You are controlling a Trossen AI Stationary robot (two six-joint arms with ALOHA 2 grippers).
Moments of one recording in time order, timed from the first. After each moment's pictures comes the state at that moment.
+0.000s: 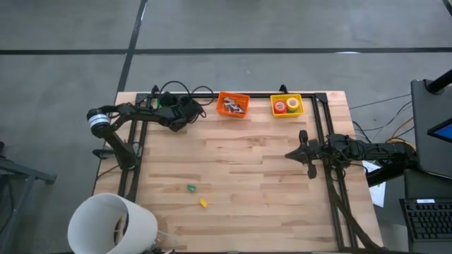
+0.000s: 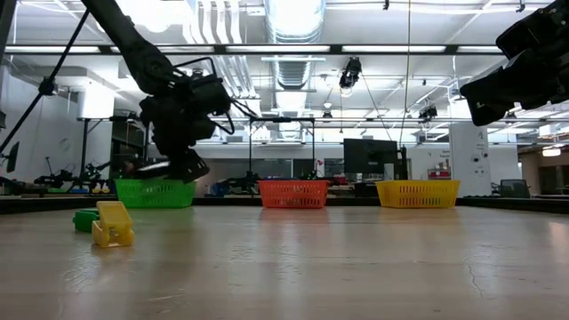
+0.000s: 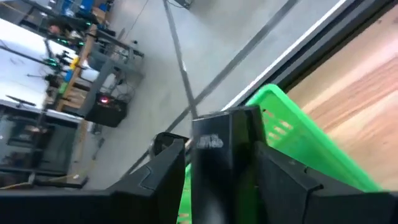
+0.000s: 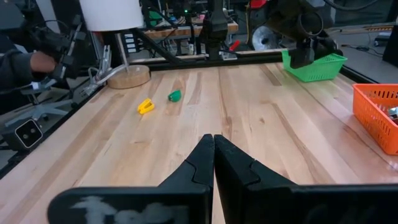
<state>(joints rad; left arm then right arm) 0.53 1.60 0.80 -0.20 -1.05 -0.05 0.01 0.08 0.06 -0.12 -0.08 0.12</state>
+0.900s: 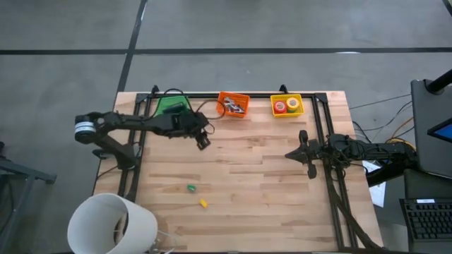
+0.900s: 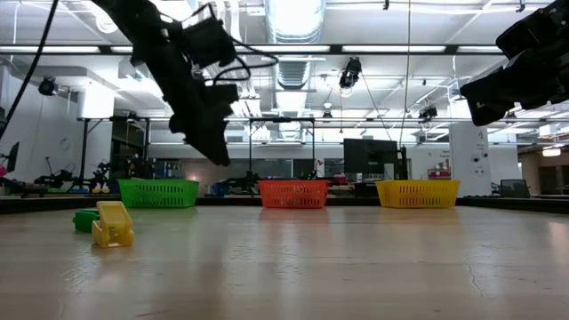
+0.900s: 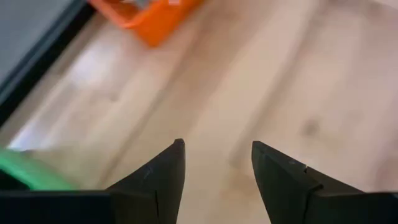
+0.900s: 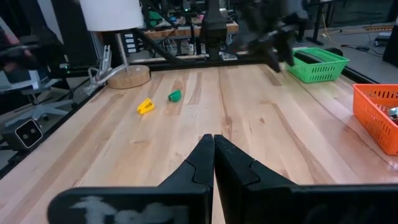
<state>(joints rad) 0.27 1.44 0.87 -0.35 -0.27 -0.19 0.01 0.08 0.06 -0.12 -0.08 0.12</state>
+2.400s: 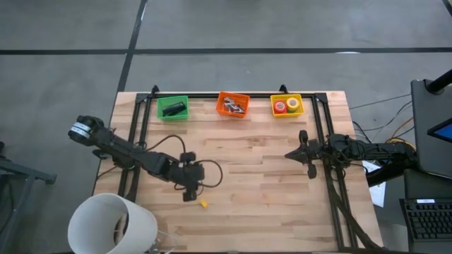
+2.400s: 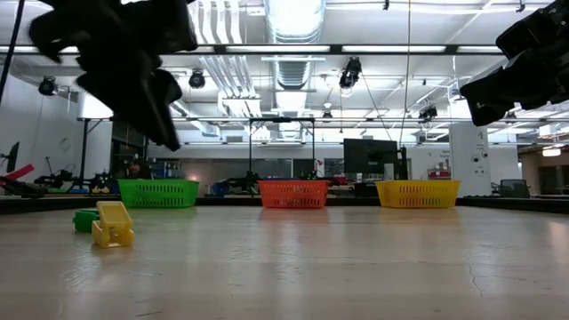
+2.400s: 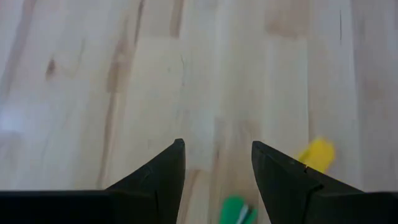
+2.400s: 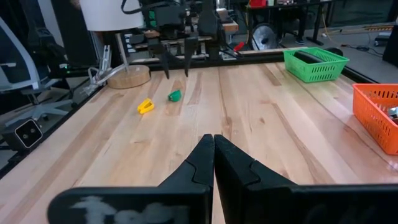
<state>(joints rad) -0.38 1.41 0.86 -0.44 -0.25 -0.40 0.01 0.08 0.06 -0.12 -0.08 0.12</state>
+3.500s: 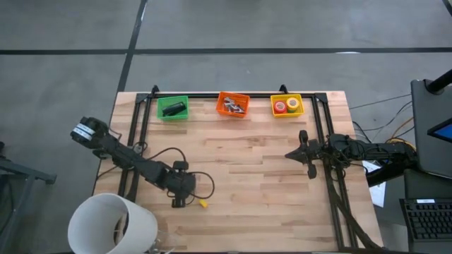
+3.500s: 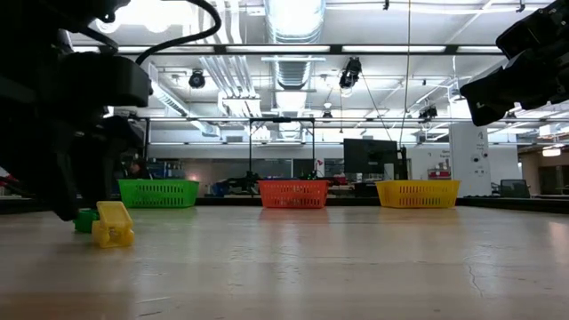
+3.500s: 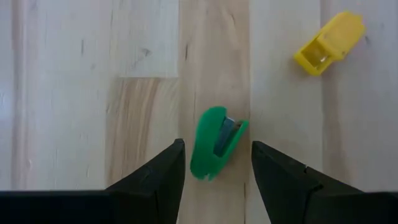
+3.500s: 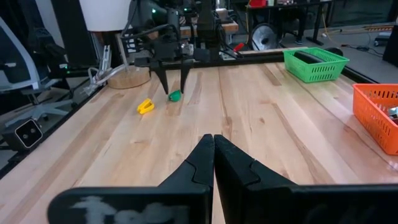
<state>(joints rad) -0.48 1.45 0.69 -0.39 -0.17 -0.45 0.01 0.08 0.06 -0.12 -0.08 0.12</state>
